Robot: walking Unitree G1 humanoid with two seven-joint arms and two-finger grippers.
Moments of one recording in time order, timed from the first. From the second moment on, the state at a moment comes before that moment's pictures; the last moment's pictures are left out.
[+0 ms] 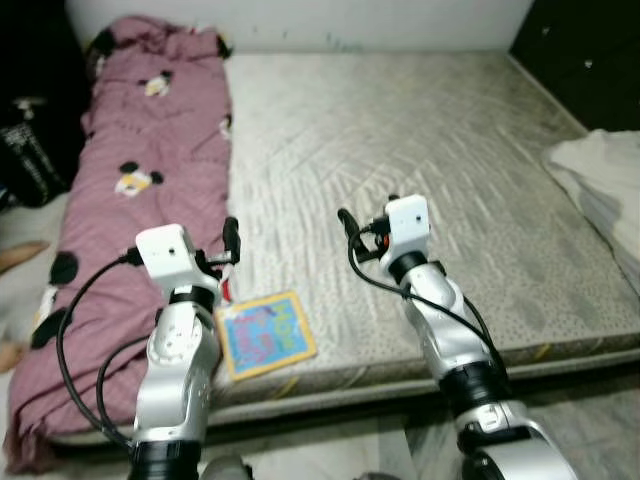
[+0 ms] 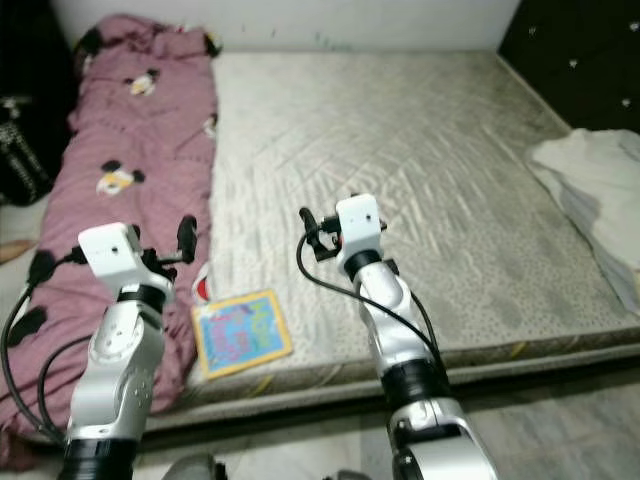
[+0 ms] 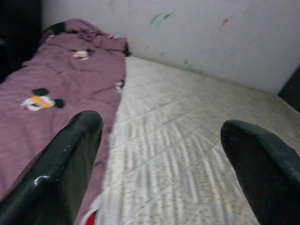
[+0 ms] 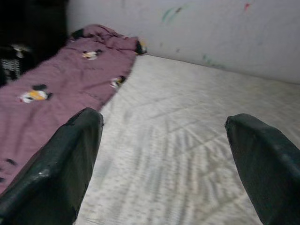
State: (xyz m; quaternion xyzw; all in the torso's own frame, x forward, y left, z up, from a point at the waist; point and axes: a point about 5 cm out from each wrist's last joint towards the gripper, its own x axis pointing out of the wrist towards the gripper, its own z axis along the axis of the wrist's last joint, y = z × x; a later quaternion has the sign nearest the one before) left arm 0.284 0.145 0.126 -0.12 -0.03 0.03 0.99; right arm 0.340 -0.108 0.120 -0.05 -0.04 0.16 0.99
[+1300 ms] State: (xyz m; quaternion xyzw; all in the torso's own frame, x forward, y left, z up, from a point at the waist) left arm 0.282 0.151 0.124 -0.11 -0.03 0.03 0.99; right arm 0.340 -0.098 0.115 -0.04 -0.02 0.17 0.99
